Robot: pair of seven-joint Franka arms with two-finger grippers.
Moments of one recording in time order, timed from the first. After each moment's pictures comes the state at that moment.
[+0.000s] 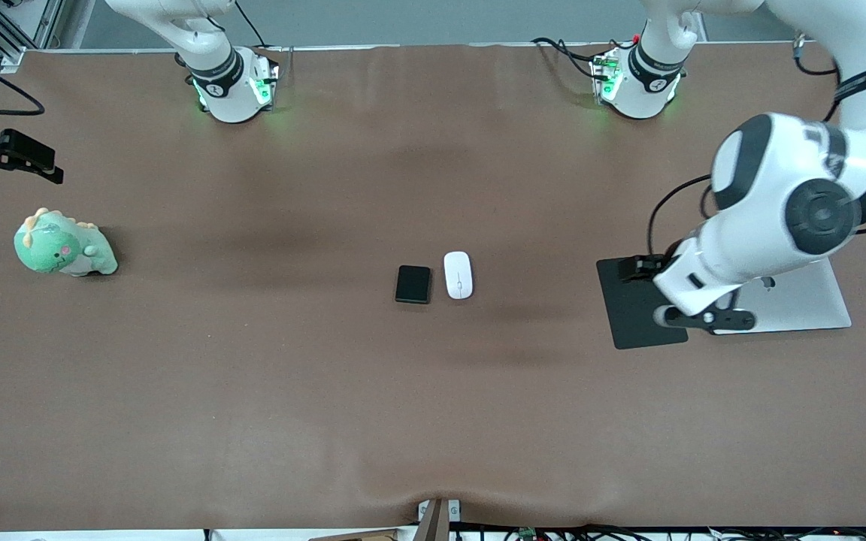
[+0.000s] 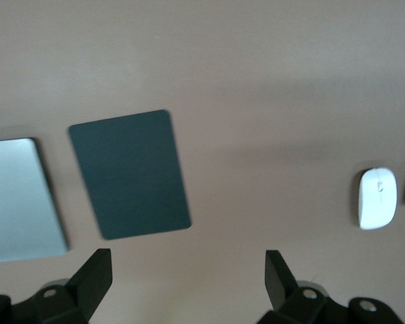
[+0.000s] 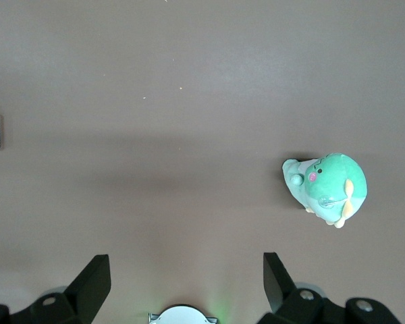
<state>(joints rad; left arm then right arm) -0.24 0.37 -0.07 -1.52 -0.05 1.77 -0.23 -0.01 -0.03 -0.05 -1.56 0.00 1.43 -0.12</state>
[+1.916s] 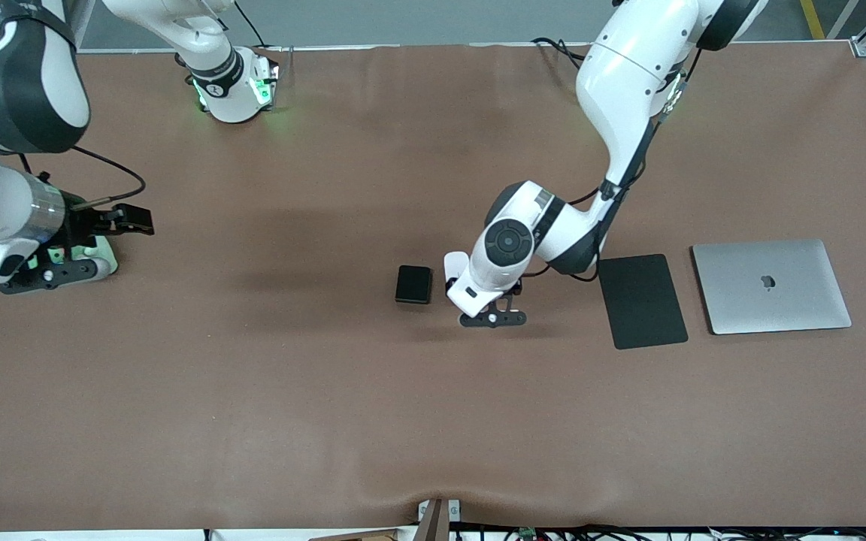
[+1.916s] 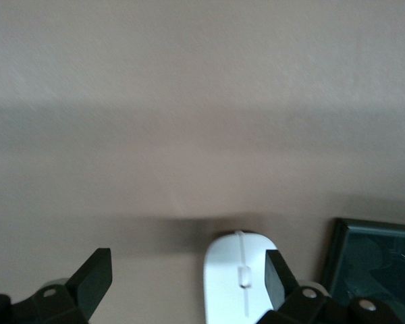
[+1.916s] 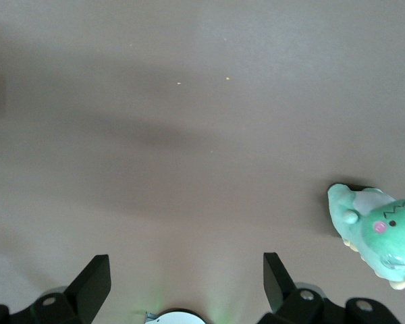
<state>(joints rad) -0.61 0.76 -0.07 -1.52 -0.05 2.25 -0.66 0.12 0.20 -0.04 -1.55 0.01 1.49 -0.14</state>
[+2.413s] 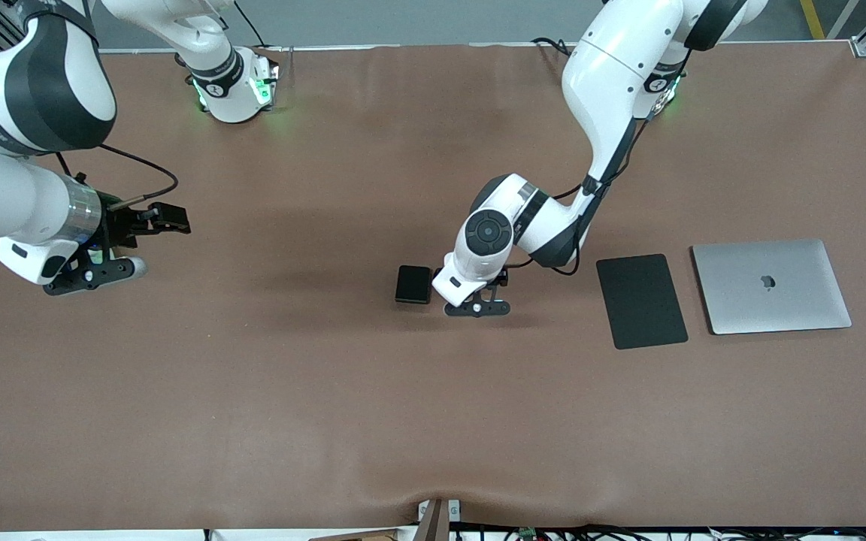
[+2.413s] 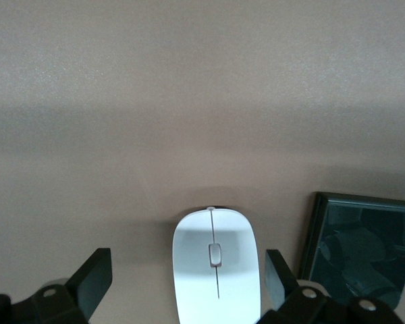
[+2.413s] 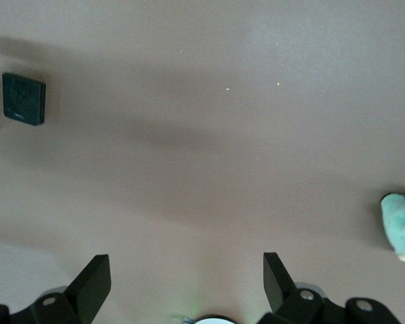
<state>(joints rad) -0.65 0.77 -0.07 -1.52 -0.05 2.26 -0.68 0.16 0.20 -0.04 -1.55 0.12 1.50 -0.05</state>
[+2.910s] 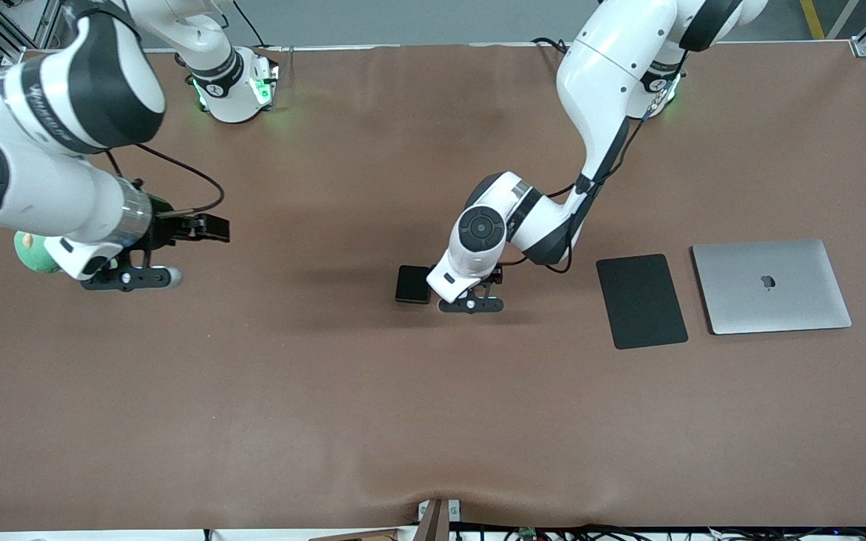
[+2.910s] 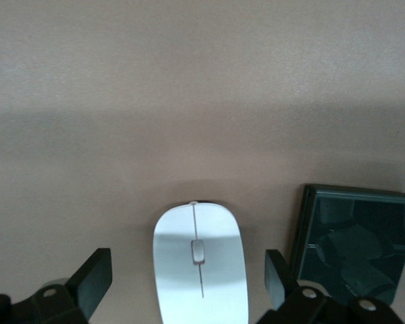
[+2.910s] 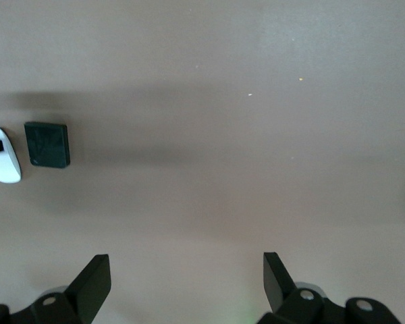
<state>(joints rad) -0.67 0.78 -0.07 -1.52 -0.05 2.29 -0.68 0.27 0.22 -0.04 -1.58 0.14 1.60 0.23</state>
